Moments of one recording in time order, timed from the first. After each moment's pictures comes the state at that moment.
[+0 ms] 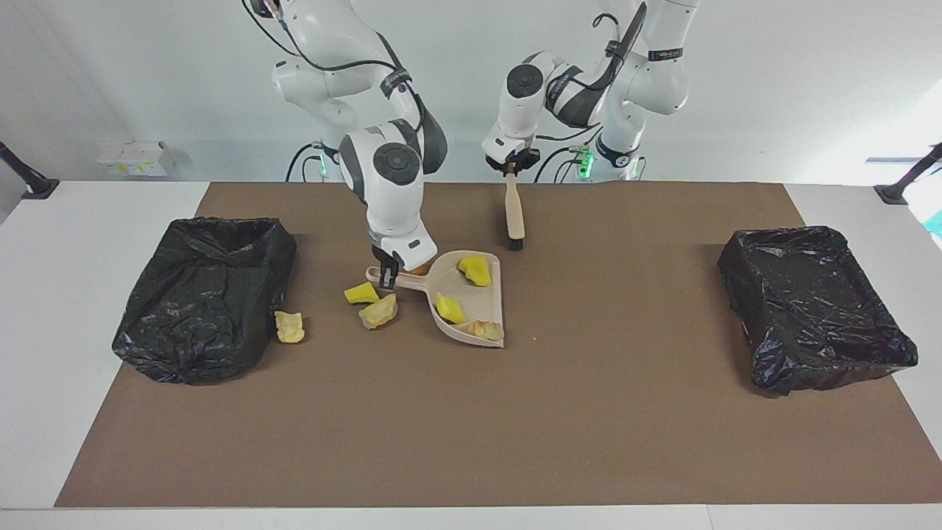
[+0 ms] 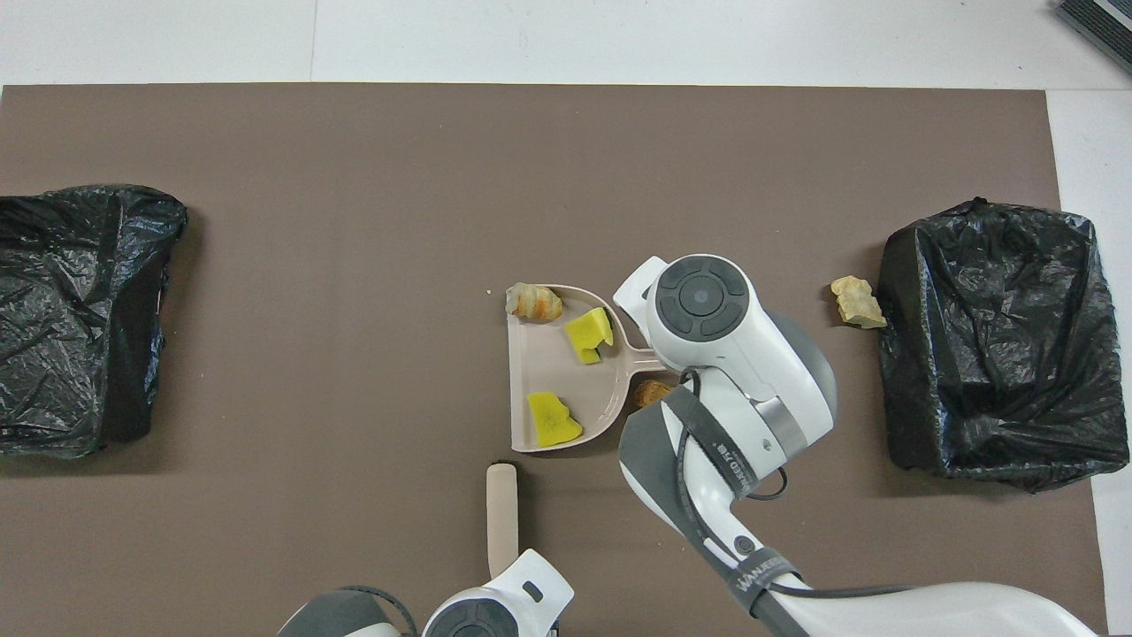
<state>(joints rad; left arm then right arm) -0.83 -0.25 -0.18 -2.55 -0.32 2.10 -0.77 0.24 0.21 0.13 -1.91 -0.16 2.02 -1.04</state>
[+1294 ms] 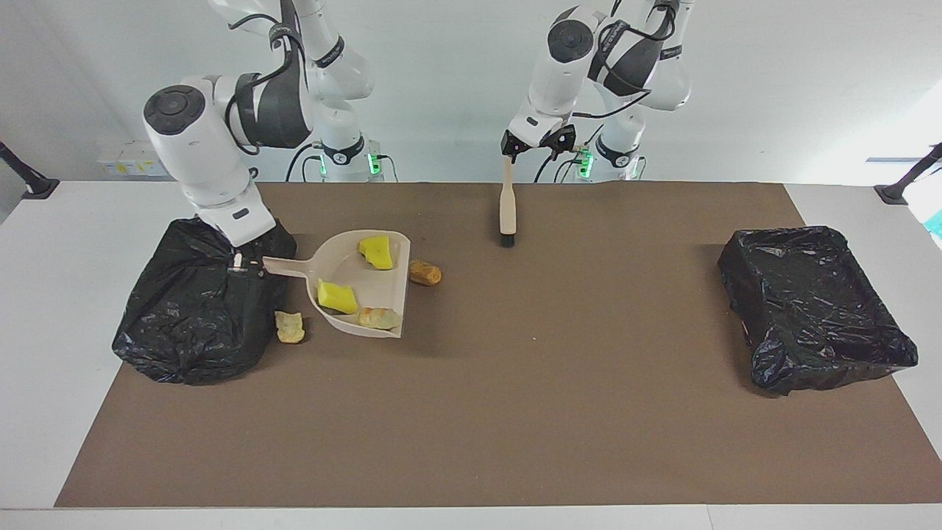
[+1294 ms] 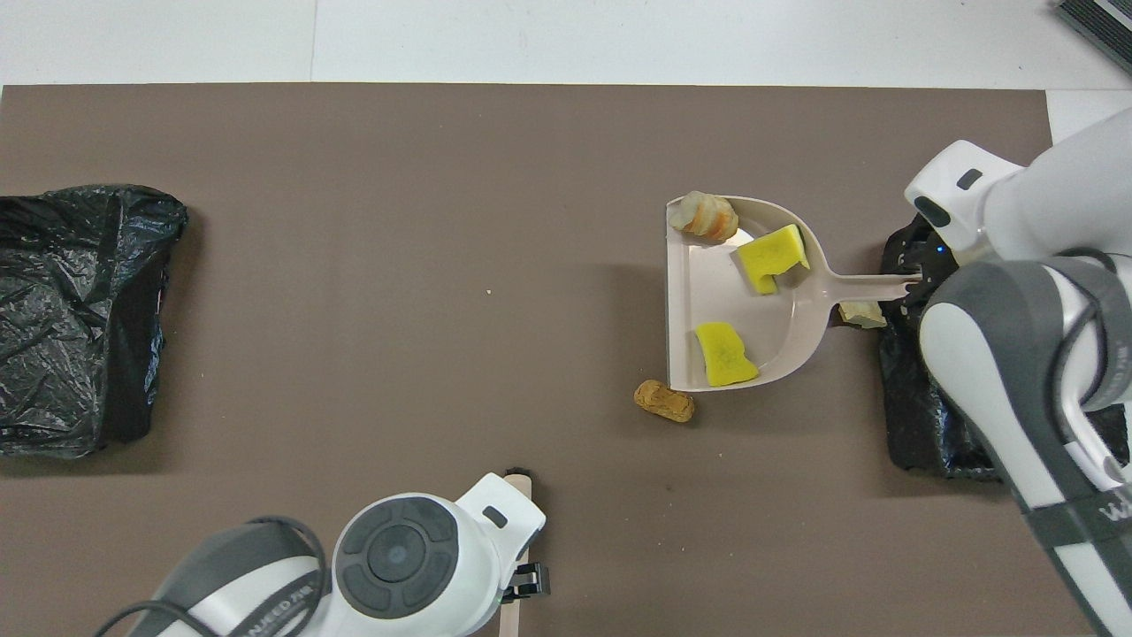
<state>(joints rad) -0.55 -0.27 -0.15 -2.14 -0.21 1.68 -0.68 -0.15 0.11 0.12 -1.76 -0.07 1.85 -1.53</state>
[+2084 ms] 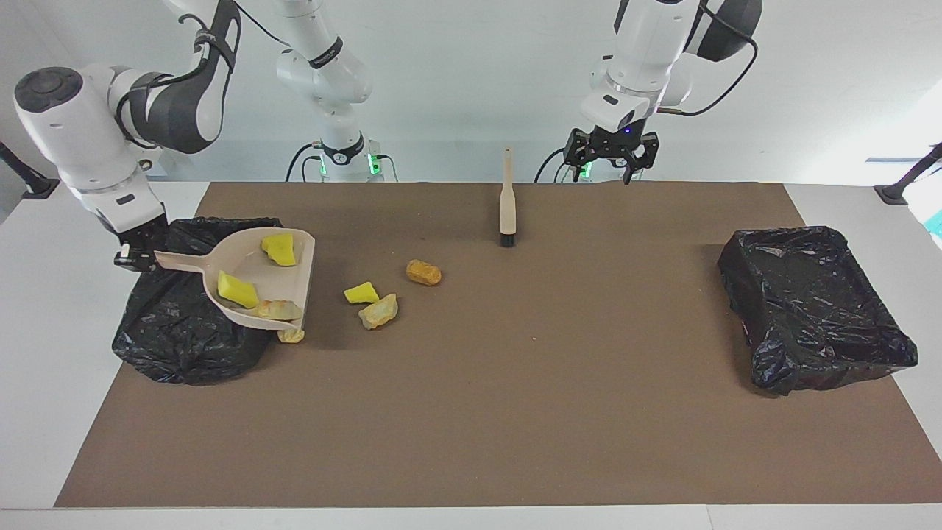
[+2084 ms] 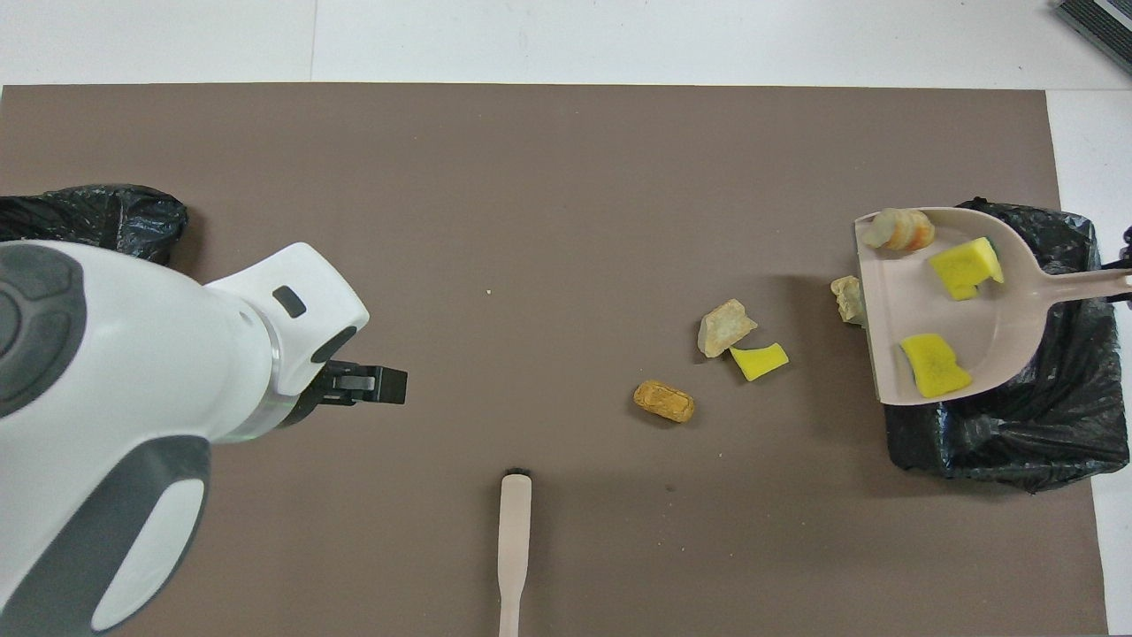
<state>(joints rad) -0.30 -0.11 -0.14 -1.76 -0.02 1.67 -0.30 -0.37 0.11 0.06 -1.74 -0.21 1.96 -1.84</state>
